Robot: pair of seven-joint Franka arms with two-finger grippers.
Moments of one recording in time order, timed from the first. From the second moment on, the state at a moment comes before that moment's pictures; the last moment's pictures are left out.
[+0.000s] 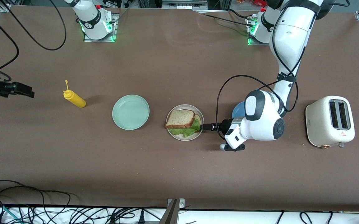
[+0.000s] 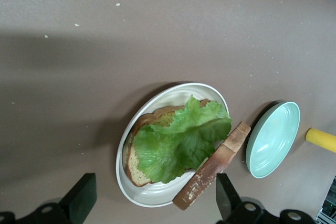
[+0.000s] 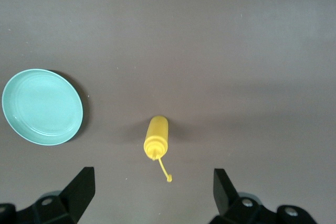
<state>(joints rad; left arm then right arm) -0.35 0.79 0.01 -1.35 -0.76 2.02 -0.02 -0.08 0.15 0.02 -1.58 -0.02 1.62 0.00</state>
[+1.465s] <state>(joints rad) -0.16 0.65 0.06 -1.34 -0.24 1.84 -0.02 -0.08 0.06 0.03 -1.75 -0.02 1.74 0.04</state>
